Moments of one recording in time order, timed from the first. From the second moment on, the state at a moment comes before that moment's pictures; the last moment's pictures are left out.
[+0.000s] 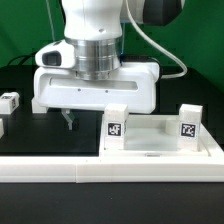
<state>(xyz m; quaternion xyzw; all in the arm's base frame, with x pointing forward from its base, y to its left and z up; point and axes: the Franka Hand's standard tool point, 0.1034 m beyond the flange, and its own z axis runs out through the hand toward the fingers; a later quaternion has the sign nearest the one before) 0.538 -0.027 0.016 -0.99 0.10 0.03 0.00</state>
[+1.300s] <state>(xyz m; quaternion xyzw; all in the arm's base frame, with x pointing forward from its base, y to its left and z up) 0.536 -0.026 0.009 -0.99 0.10 0.03 0.00</state>
